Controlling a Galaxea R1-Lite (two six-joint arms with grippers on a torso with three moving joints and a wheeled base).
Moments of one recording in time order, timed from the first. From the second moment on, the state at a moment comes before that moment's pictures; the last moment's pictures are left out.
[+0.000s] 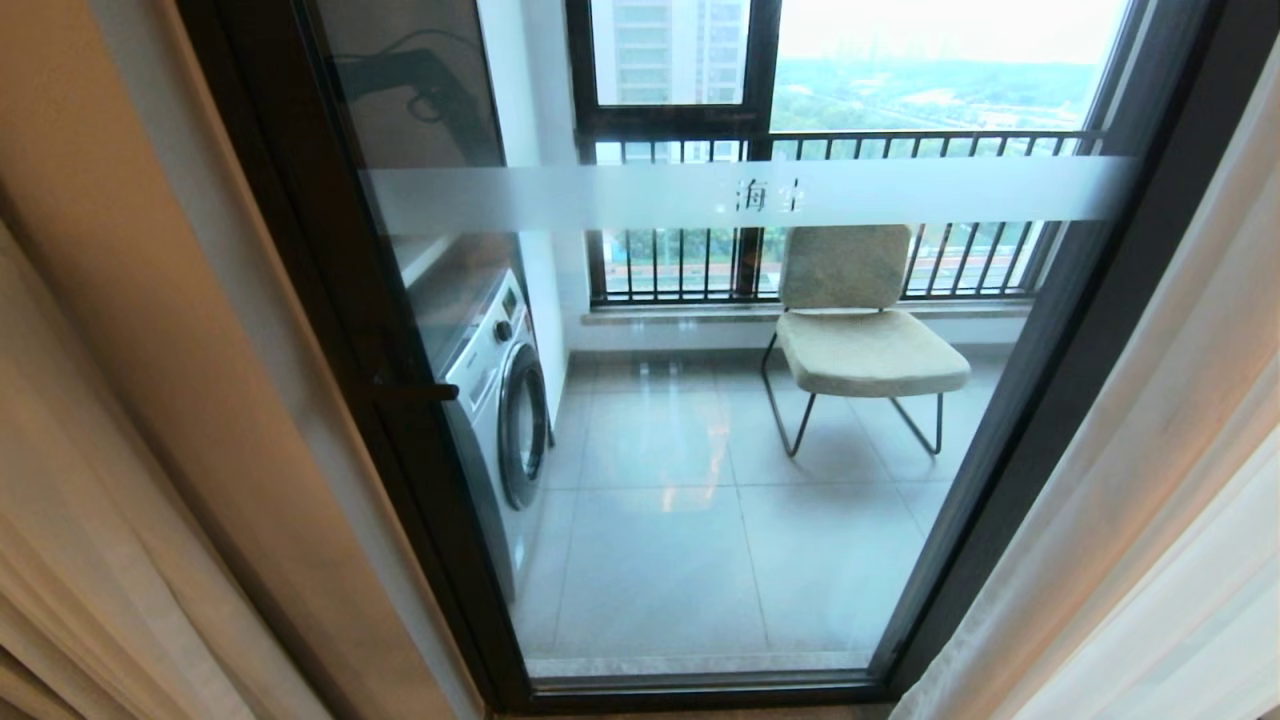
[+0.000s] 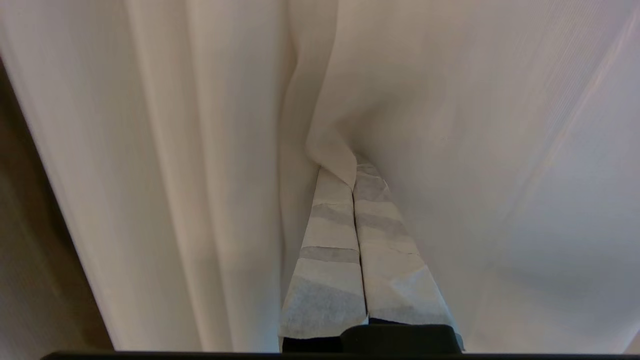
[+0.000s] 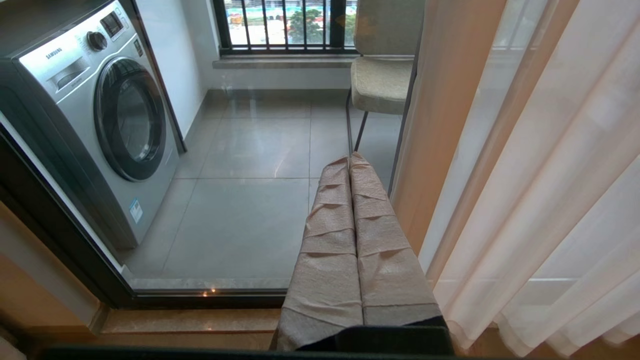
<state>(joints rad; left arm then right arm) 0.86 1.93 -1.79 -0.43 -0.32 -0.12 -0.01 0.00 0.00 0.00 0.00 -0.01</state>
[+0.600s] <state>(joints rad) 0.73 1.85 -1.78 -0.43 -0.32 -0.12 -0.01 0.00 0.00 0.00 0.00 -0.01</state>
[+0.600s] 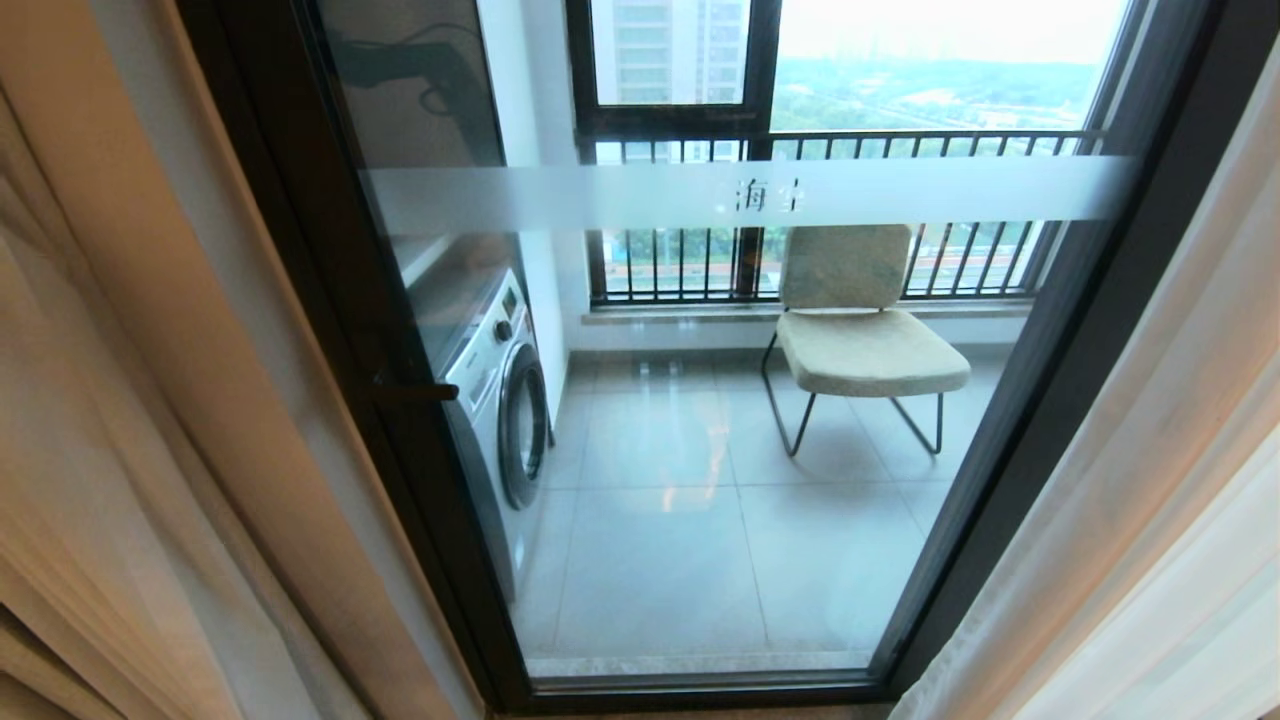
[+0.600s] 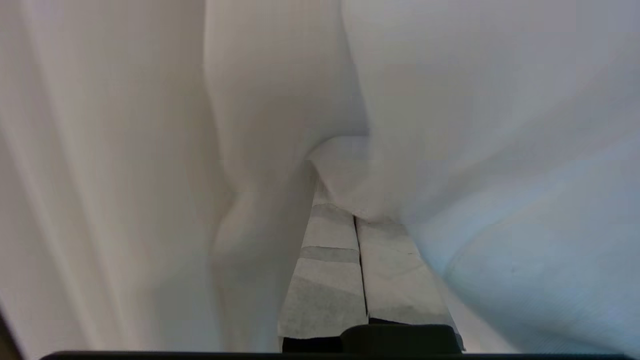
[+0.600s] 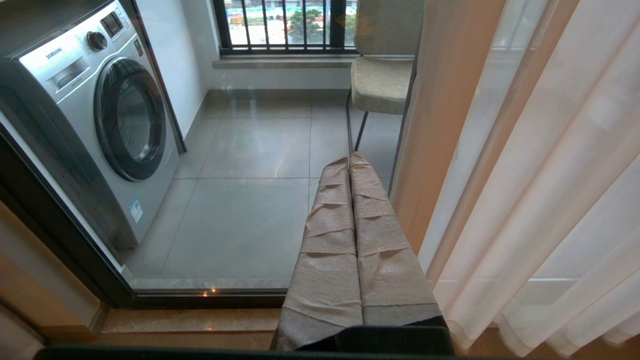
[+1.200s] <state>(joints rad) 0.69 1.82 -1.77 -0.43 -0.31 -0.12 -0.01 0.00 0.00 0.00 0.00 -0.01</state>
